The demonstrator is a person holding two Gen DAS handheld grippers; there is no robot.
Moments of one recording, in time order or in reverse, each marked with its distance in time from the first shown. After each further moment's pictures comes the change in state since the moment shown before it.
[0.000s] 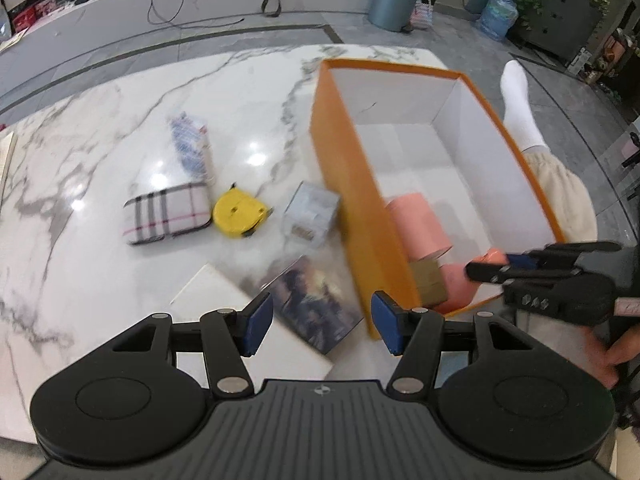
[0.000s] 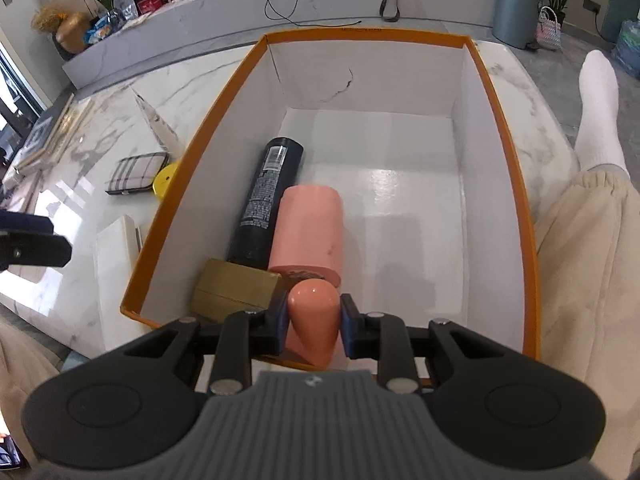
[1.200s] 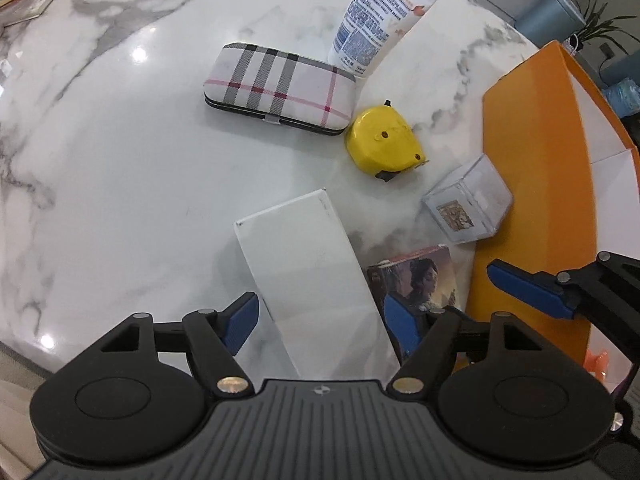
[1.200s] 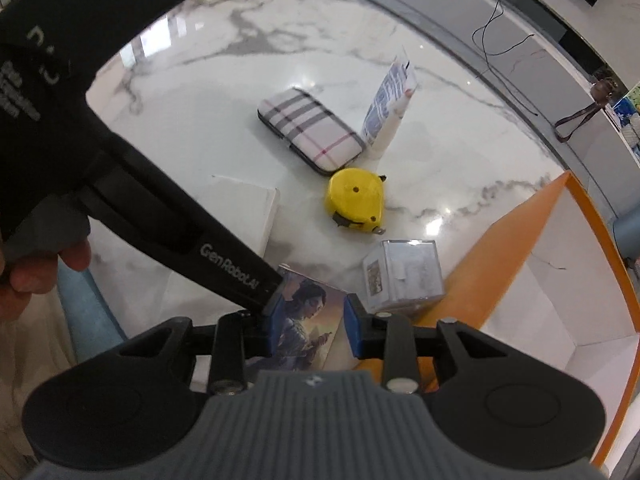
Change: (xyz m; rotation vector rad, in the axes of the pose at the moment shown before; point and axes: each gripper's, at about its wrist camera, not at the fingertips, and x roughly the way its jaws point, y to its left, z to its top) left arm 0.087 0.098 -0.020 -0.500 0.180 0.034; right arm 0.070 0.177 0.042 -0.769 0.114 0.033
